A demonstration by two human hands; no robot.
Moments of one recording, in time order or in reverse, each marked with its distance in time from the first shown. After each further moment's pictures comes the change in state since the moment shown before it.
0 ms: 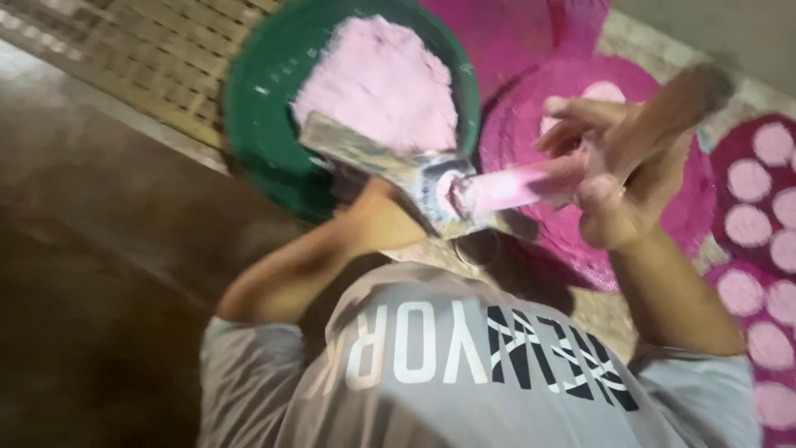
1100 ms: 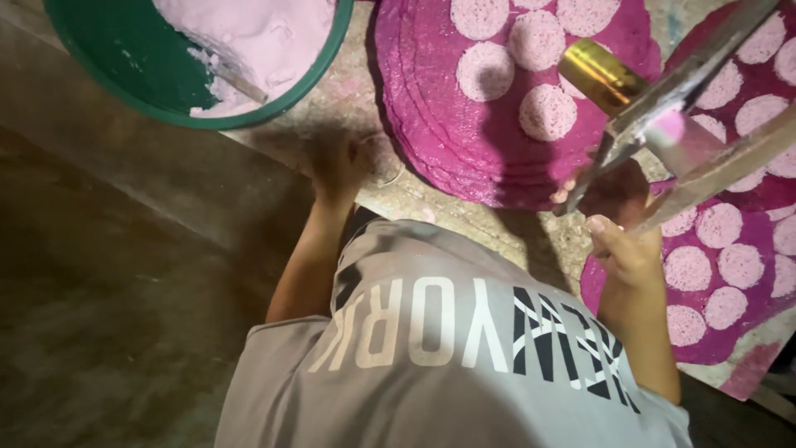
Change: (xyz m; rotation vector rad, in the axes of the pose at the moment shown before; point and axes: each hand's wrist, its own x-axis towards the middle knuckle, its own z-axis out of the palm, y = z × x) left_hand -0.046 -0.241 0.207 0.828 0.645 -0.494; right_hand -0.254 -0.106 -0.194 0.251 0.238 0.946
